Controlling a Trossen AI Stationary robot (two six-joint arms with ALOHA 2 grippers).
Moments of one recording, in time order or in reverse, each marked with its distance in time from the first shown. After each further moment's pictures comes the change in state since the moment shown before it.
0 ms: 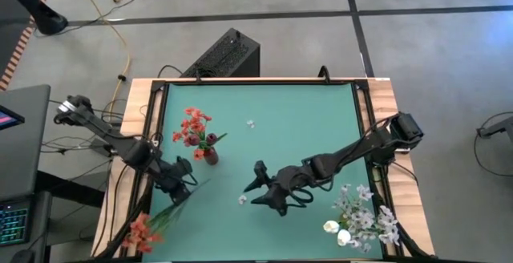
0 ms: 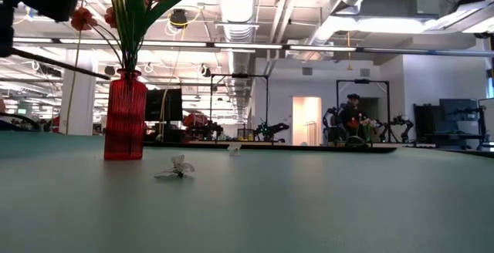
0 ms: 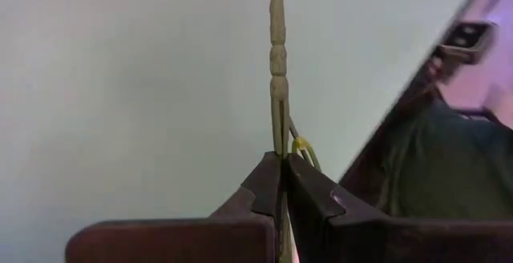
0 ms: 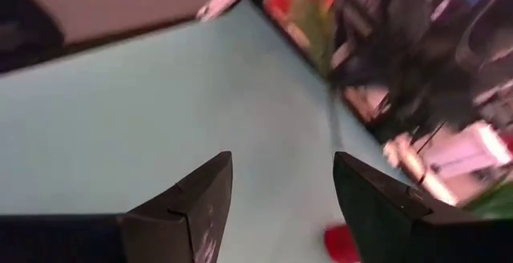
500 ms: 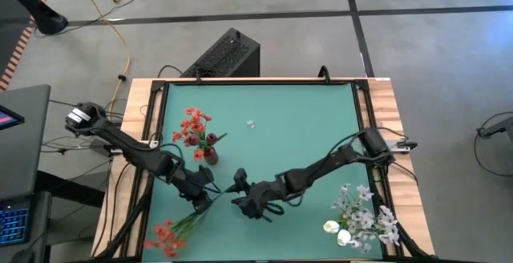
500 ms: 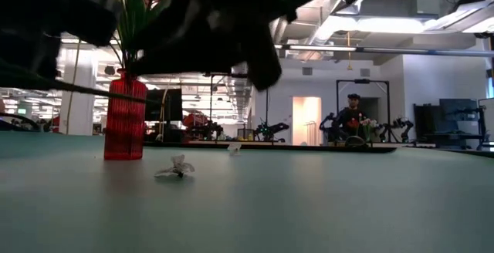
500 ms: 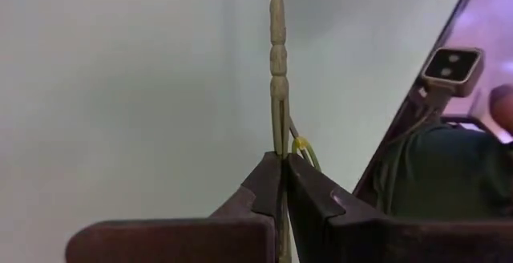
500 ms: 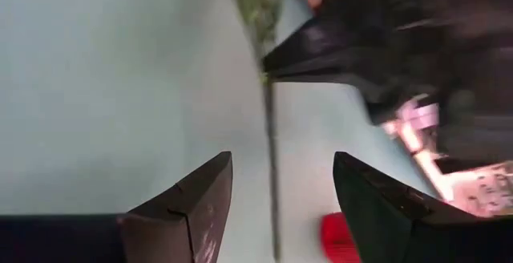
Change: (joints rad) left arm 0.061 0.311 -0.021 0.398 0.011 0.111; right arm -0.003 0.337 0.220 0.100 0.210 -0.087
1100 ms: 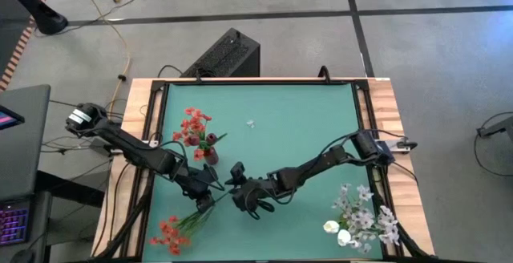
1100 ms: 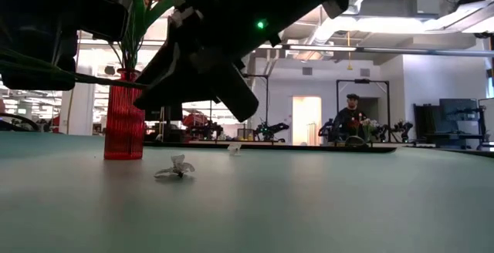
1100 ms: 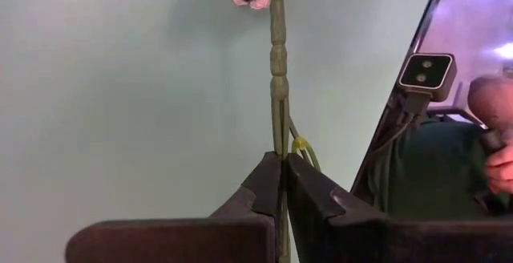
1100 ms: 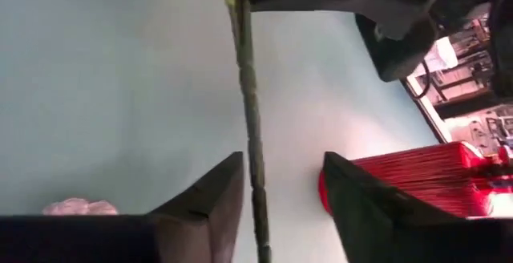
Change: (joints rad) left arm 0.050 0.035 0.000 0.094 0.029 0.118; right arm -0.025 0.106 0.110 -0.151 0.089 0.070
